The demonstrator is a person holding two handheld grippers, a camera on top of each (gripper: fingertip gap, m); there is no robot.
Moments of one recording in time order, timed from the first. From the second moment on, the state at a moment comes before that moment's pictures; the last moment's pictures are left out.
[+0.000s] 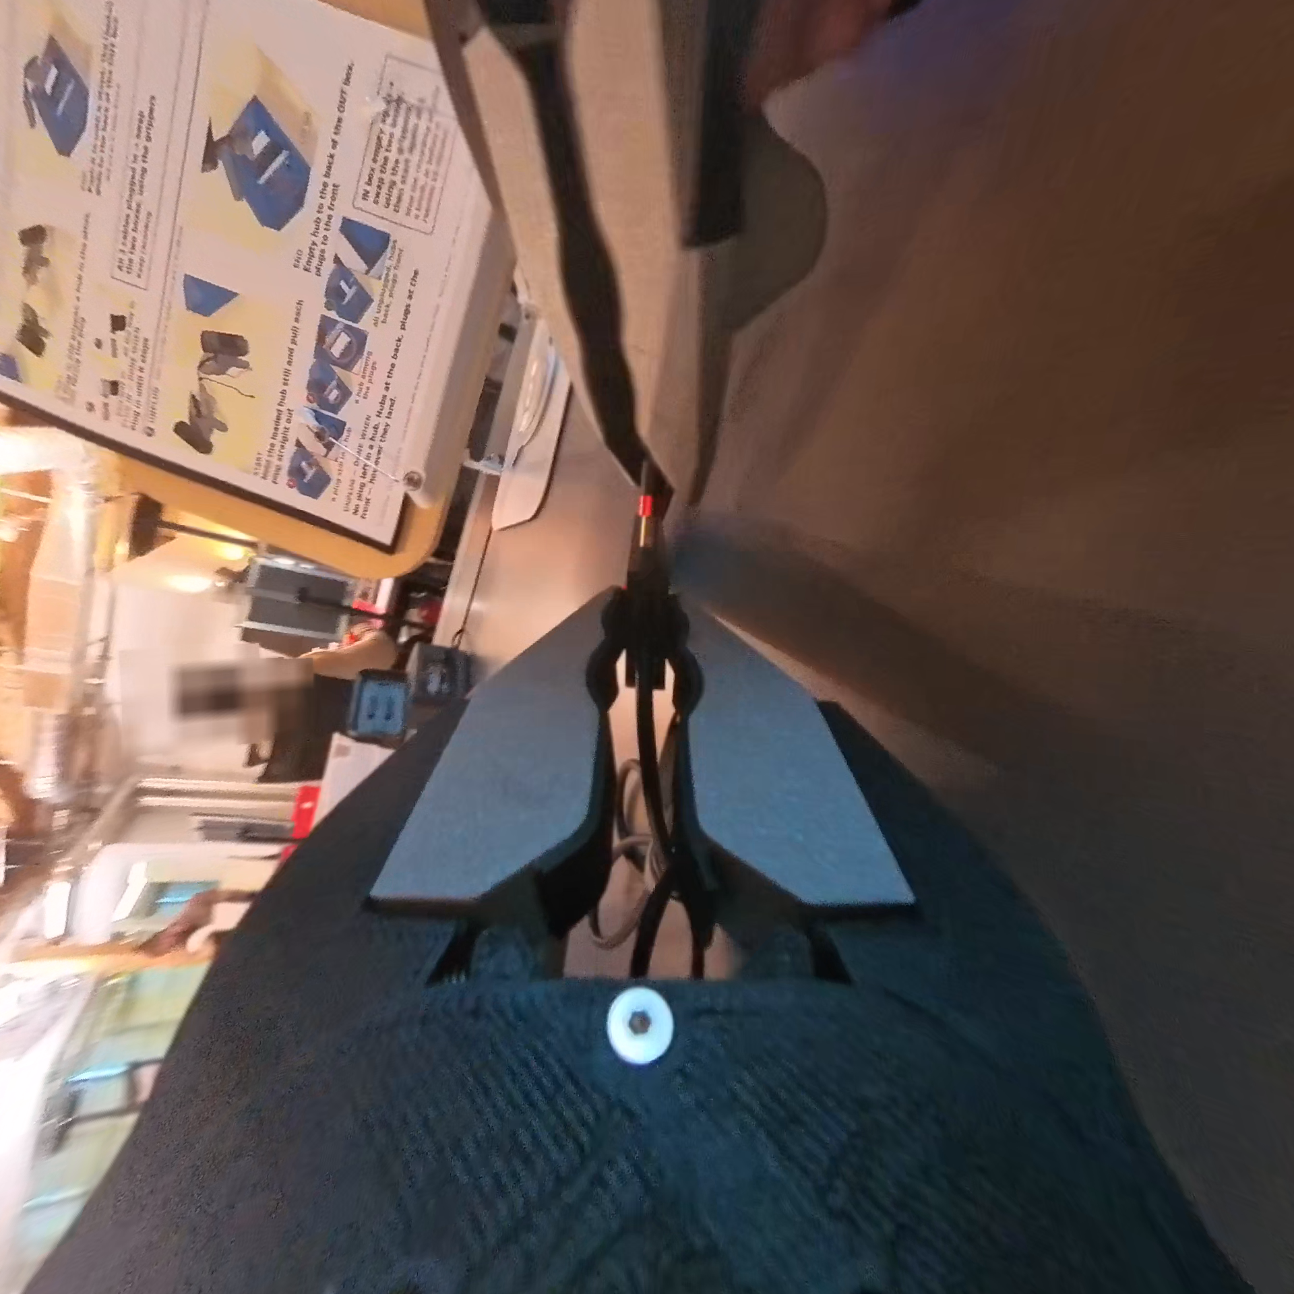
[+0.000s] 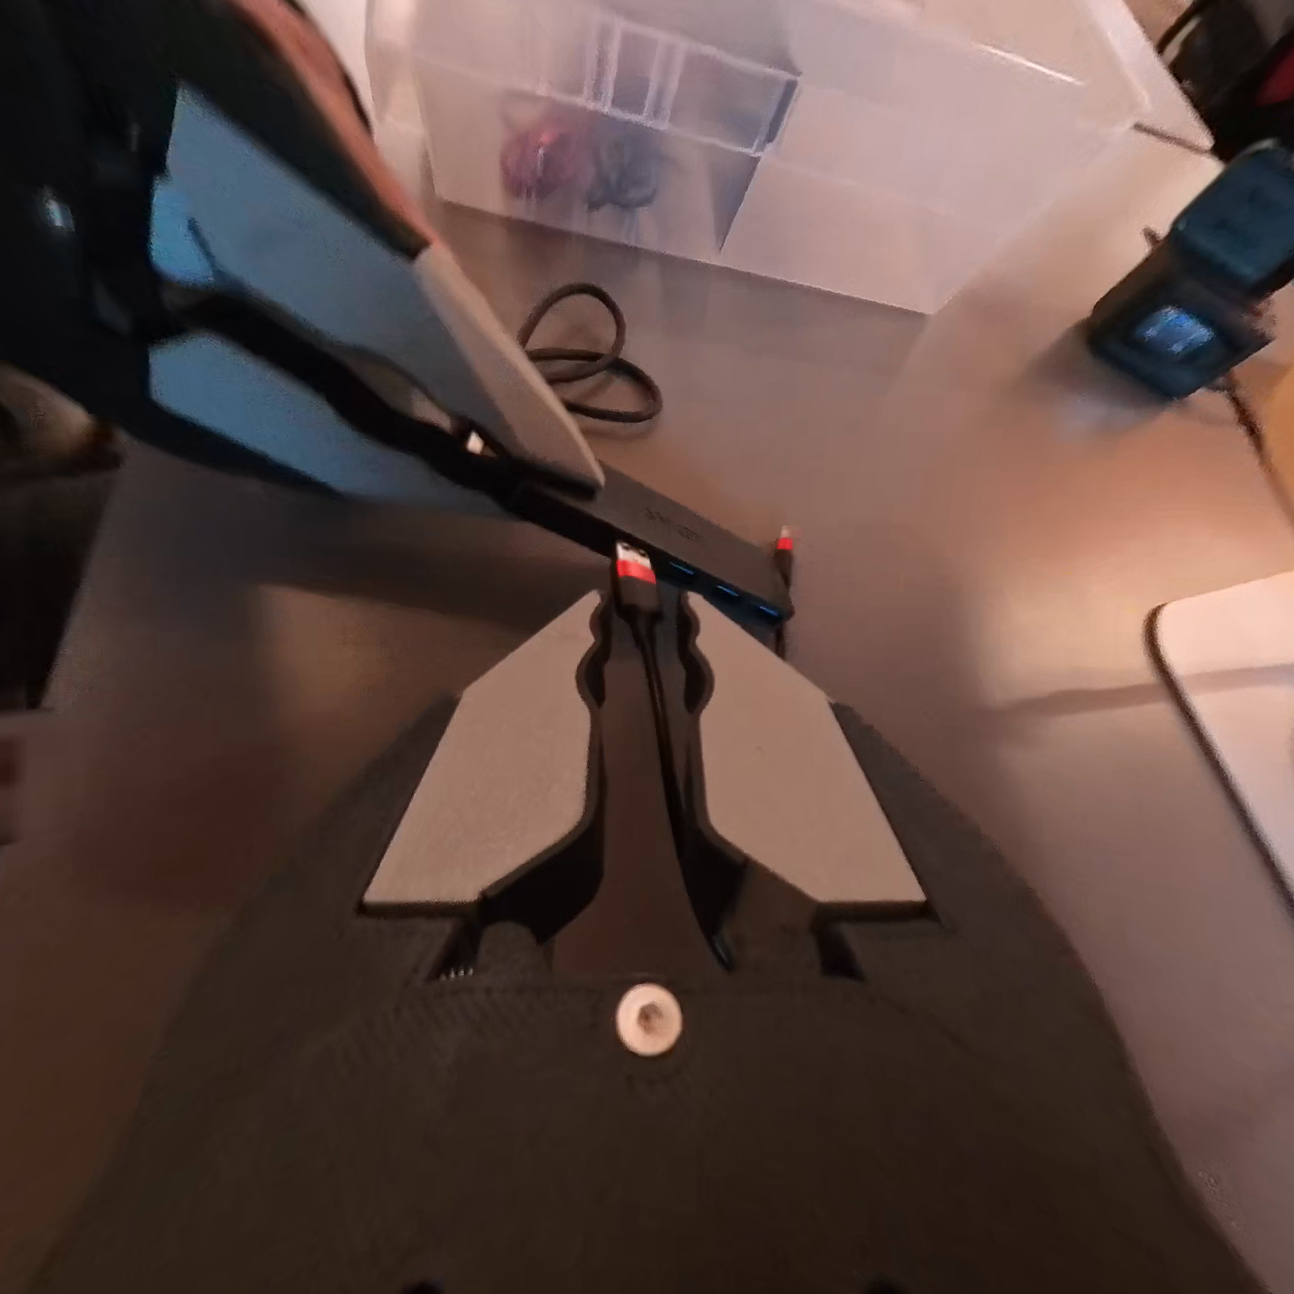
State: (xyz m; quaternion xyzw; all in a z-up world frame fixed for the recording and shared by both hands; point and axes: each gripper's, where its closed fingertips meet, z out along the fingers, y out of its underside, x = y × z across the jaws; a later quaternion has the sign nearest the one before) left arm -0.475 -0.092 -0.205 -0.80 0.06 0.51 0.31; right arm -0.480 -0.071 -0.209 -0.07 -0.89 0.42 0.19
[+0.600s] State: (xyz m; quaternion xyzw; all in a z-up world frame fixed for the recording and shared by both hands) left arm -0.447 -0.091 -0.194 -0.84 0.12 0.44 0.31; right arm -0.466 -0.085 -0.208 0.07 -0.87 0.33 0.37
